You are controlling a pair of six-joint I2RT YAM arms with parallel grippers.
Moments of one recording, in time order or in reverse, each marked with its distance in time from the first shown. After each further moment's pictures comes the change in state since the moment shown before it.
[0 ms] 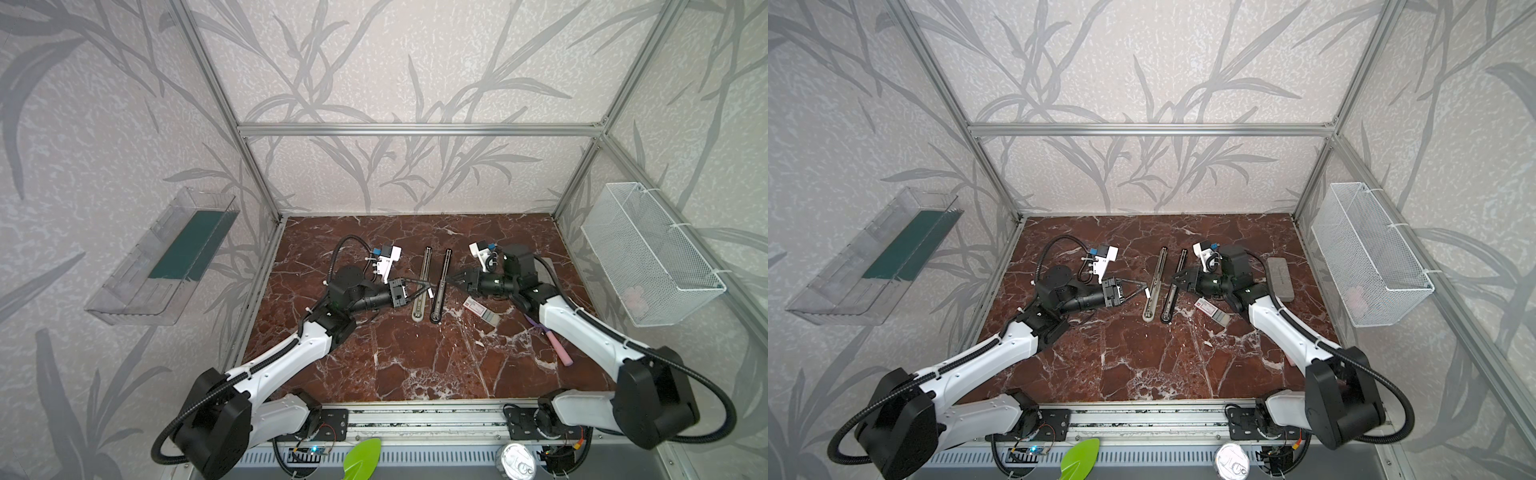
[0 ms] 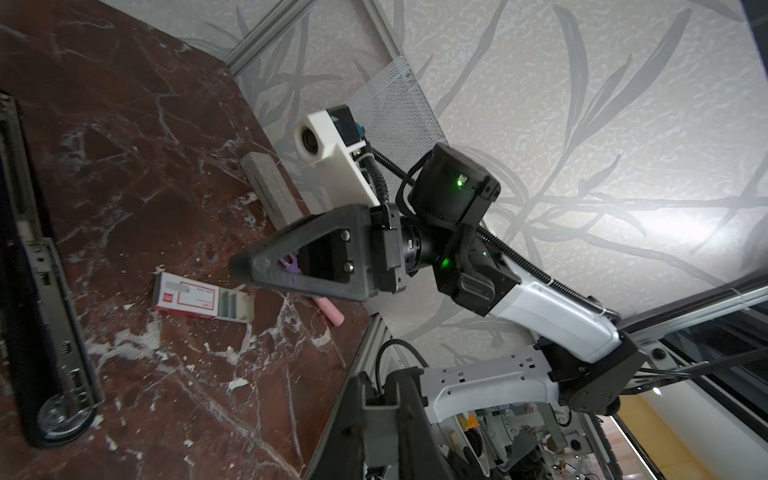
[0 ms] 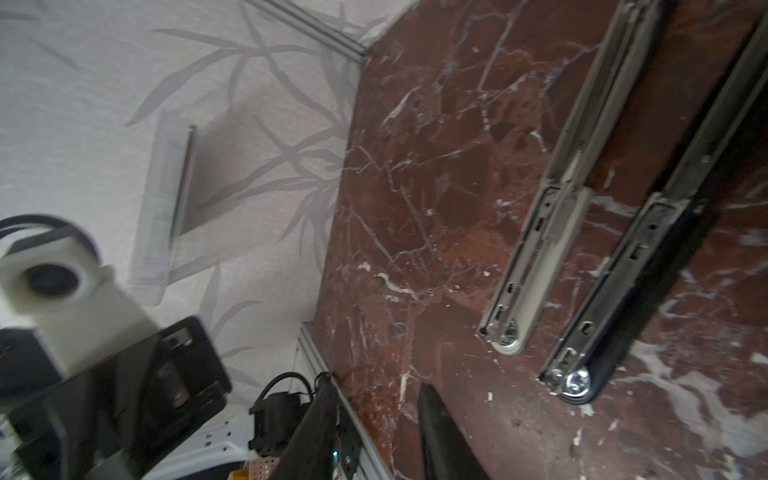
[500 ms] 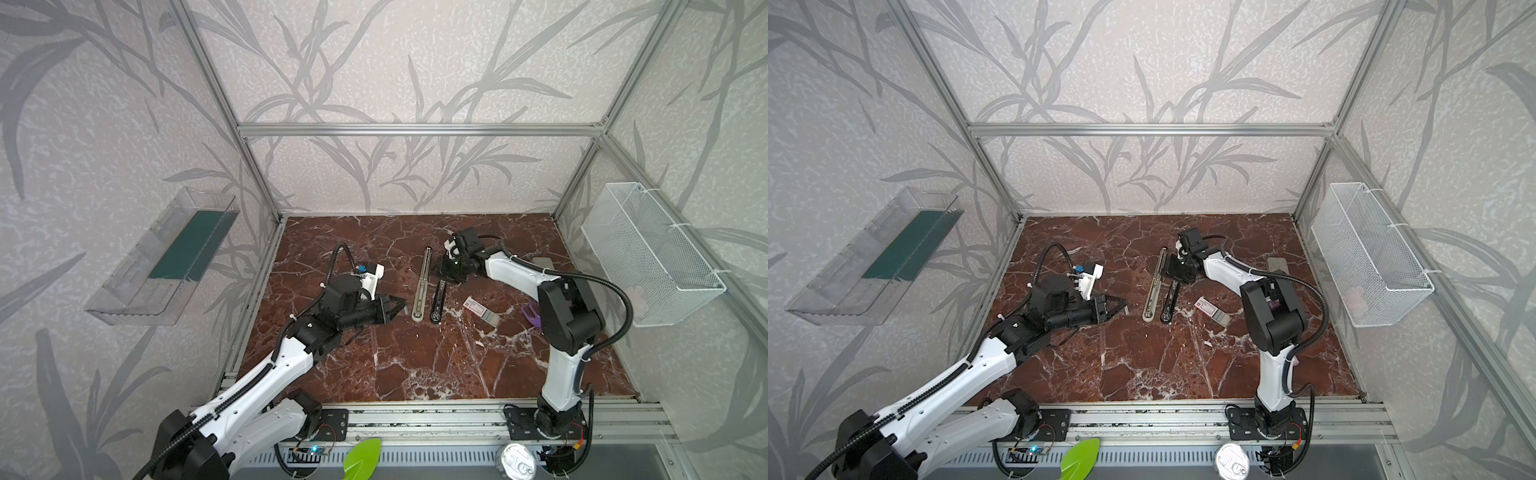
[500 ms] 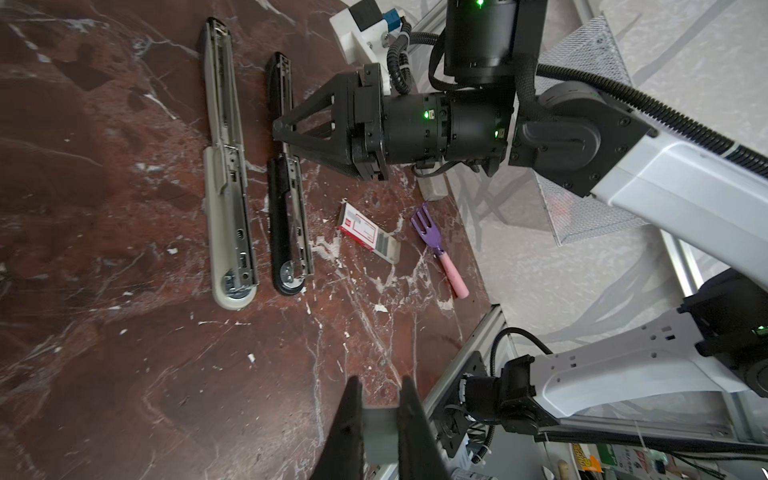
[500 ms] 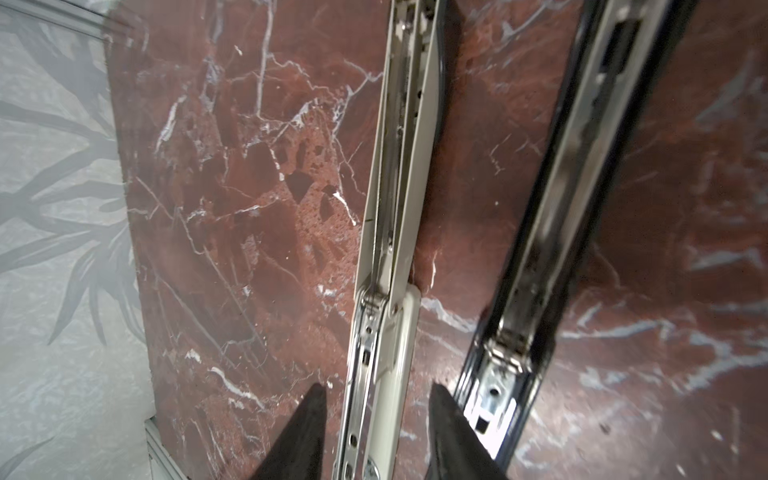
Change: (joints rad) left arm 0.005 -0.179 0.014 -0.597 -0.289 0.211; right arm 0.085 0.599 0.517 -0.298 0.322 -0.084
